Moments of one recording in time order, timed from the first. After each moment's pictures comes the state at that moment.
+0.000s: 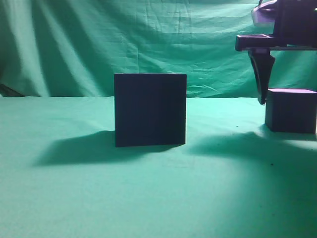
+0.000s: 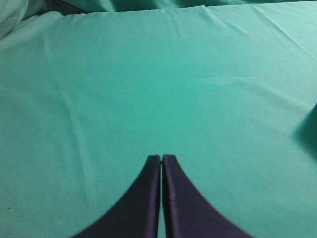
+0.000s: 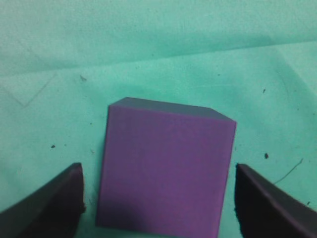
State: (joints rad) left arm -0.11 -0.02 0.02 0.09 0.36 -0.03; right arm 0.35 1.77 -1.15 -0.11 0.82 0.50
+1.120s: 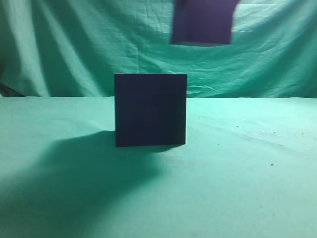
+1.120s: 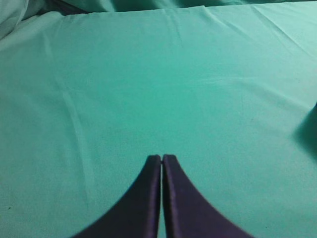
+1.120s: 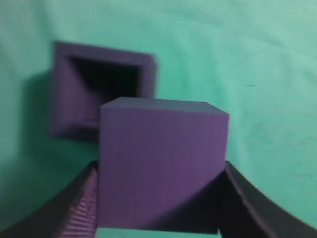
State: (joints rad) left arm -0.11 -0.02 0.02 0.09 0.36 -0.03; right arm 0.72 1.66 -1.45 -0.06 1.18 0.38
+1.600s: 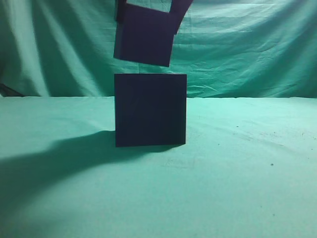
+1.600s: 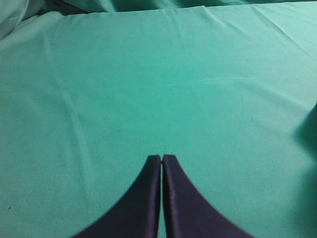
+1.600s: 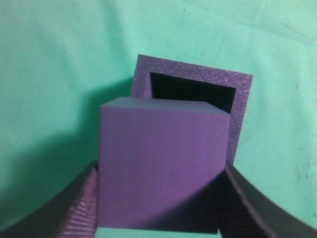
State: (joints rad) left arm -0.11 -0.02 0.02 0.09 0.36 -0.03; right arm 0.83 1.74 -1.45 0.00 1.03 0.42
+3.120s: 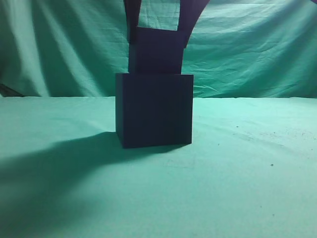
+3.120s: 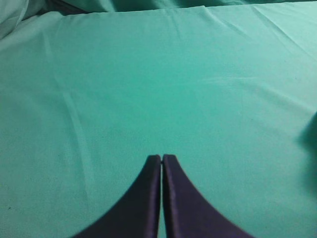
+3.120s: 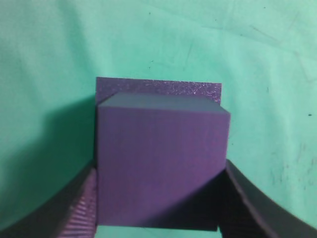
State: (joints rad) left arm -0.11 -0.02 0.02 0.09 0.36 -0.03; right arm 0.82 1.80 -1.47 -0.11 1.05 0.50
